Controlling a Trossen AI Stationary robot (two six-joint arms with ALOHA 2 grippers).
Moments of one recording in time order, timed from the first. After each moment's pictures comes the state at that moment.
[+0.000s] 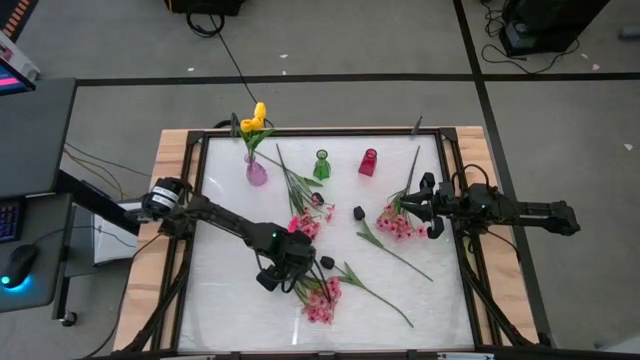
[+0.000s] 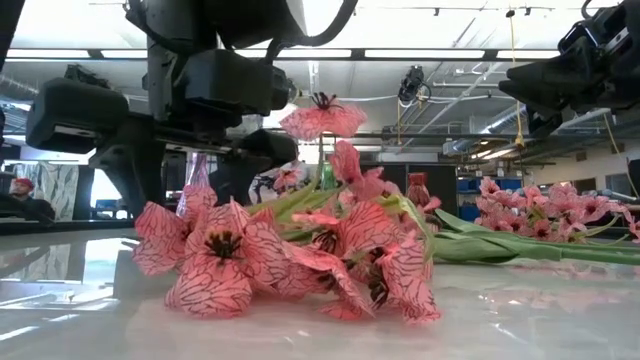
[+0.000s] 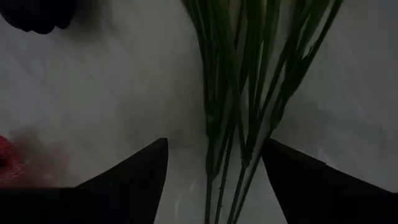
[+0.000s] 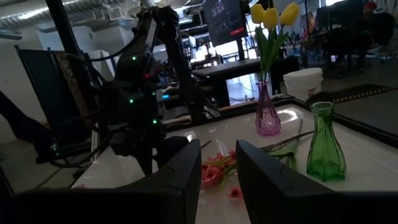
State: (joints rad) left arm -0.29 1.87 1.18 -0.65 0.03 0.38; right arm -0.08 0.01 0.01 0.08 0.00 0.24
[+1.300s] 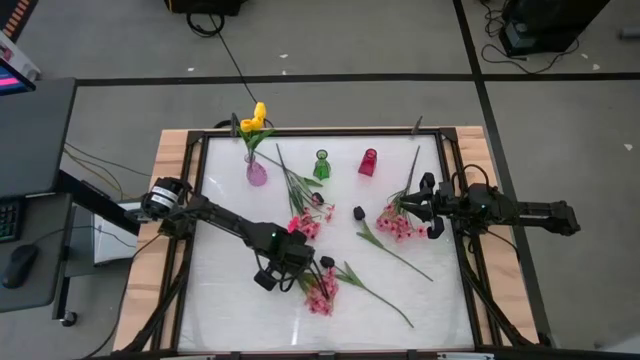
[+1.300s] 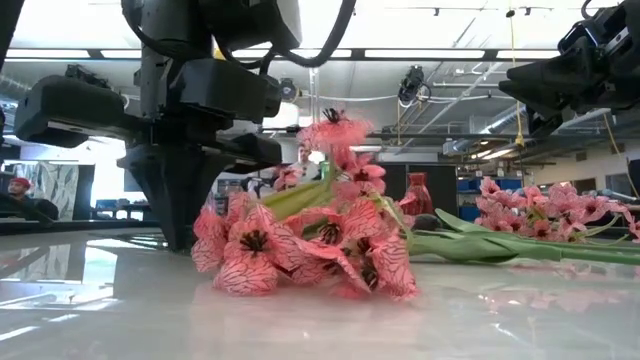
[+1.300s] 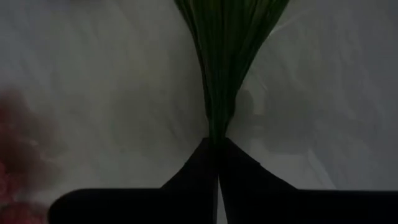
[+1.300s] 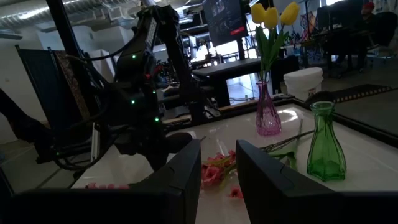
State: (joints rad) left arm -0.29 1.86 1.19 -0.72 0.03 0.29; right arm -0.08 0.01 0.01 0.08 0.00 0.24
